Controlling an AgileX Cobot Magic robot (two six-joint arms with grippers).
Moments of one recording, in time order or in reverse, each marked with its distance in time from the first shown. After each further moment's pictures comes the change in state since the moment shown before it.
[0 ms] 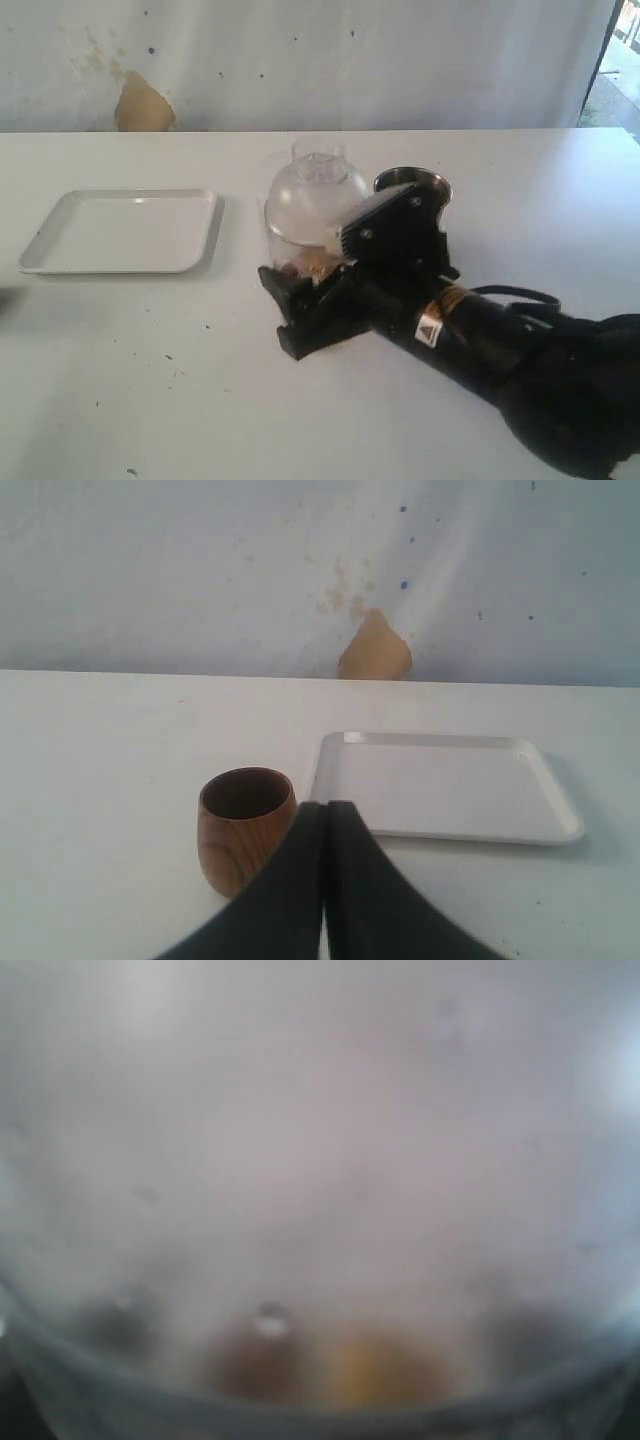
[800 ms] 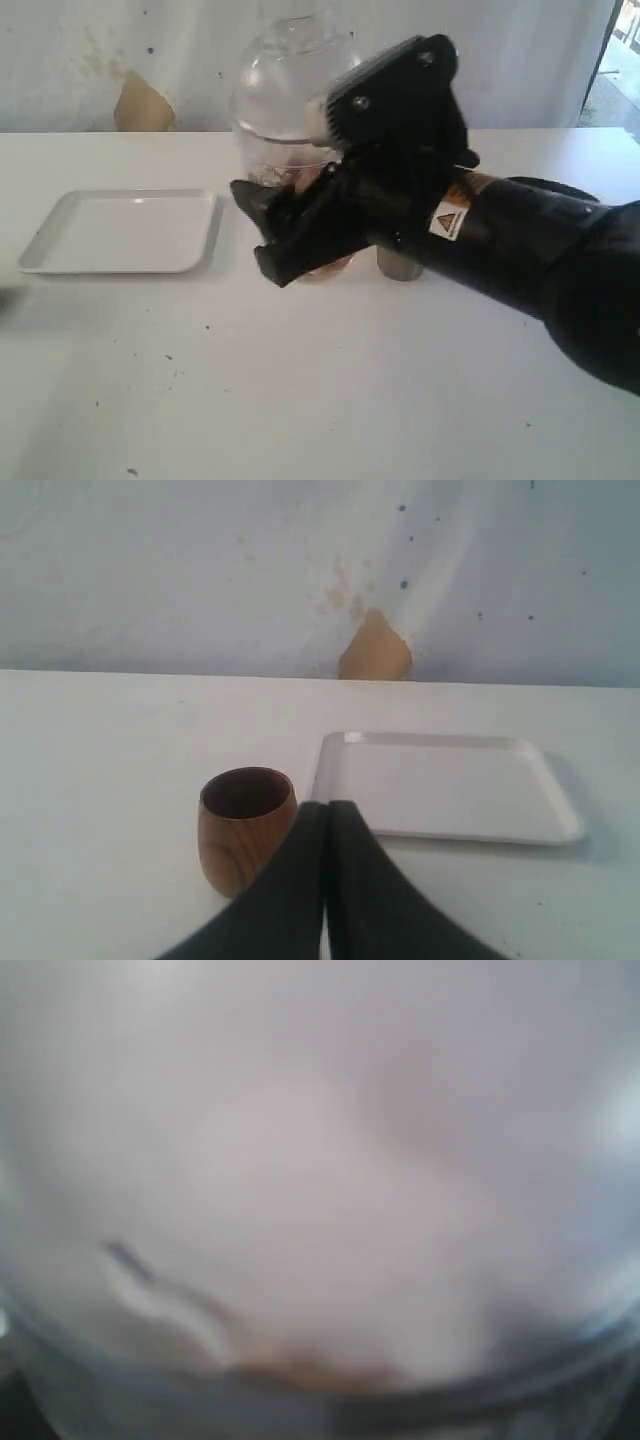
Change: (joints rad) left arm 0.000 0.000 0.000 0.000 -0.001 0.000; right arm 0.011 -0.262 -0.195 0.066 0.420 -0.184
